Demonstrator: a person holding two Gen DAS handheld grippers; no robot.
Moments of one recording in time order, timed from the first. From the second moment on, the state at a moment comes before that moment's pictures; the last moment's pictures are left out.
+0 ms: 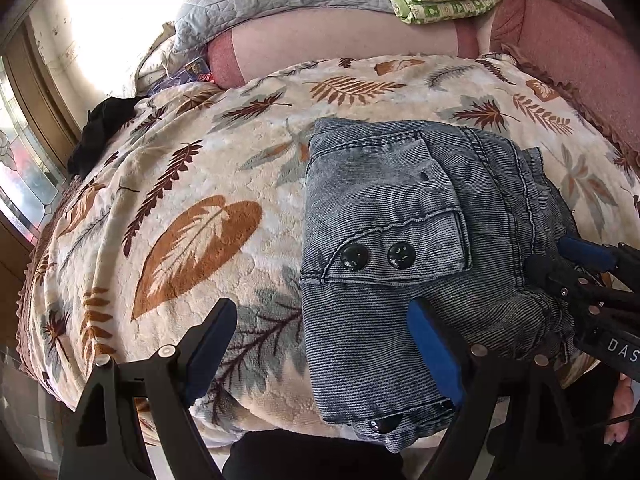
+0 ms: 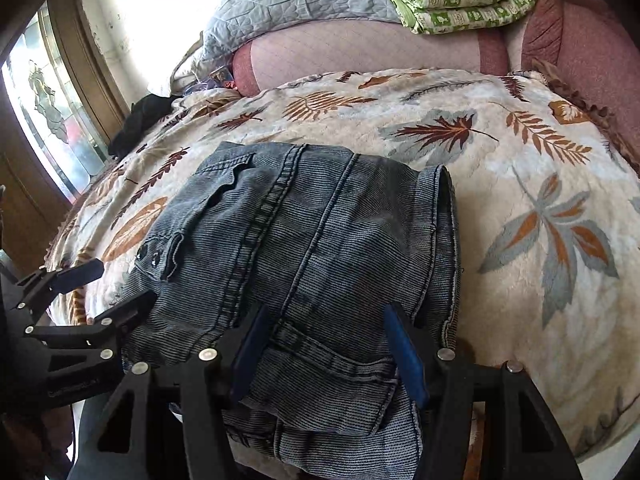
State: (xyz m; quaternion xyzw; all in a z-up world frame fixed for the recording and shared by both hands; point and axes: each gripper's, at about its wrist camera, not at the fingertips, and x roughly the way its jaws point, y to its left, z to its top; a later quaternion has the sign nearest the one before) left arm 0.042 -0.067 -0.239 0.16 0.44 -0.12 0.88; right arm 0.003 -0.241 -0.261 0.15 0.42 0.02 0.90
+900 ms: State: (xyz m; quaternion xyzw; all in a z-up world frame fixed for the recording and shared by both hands) left arm 0.049 -0.064 -0.251 0.15 0.44 -0.09 0.88; right arm 0.005 -0.243 -0.262 0.13 0.41 0.05 0.90
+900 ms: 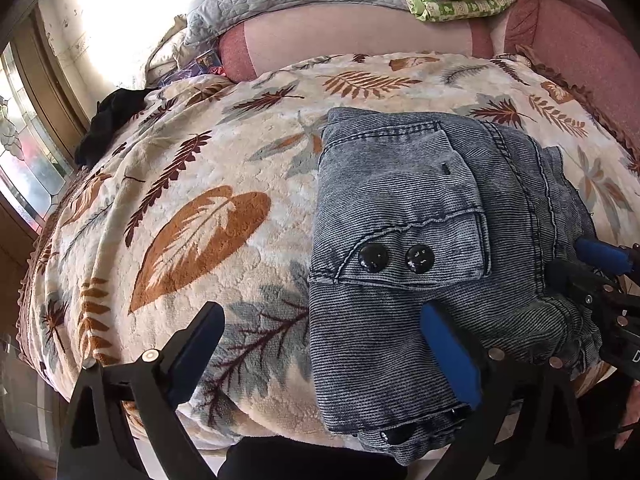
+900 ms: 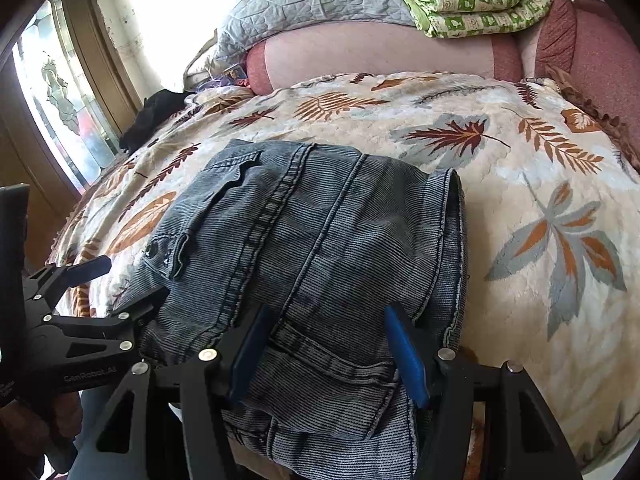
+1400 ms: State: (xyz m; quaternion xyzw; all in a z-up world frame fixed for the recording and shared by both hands) left arm 0.048 -0.064 -0.248 0.15 0.44 -0.08 0.88; right arm 0.005 -0.244 -0.260 0.14 0.41 0.05 0.90
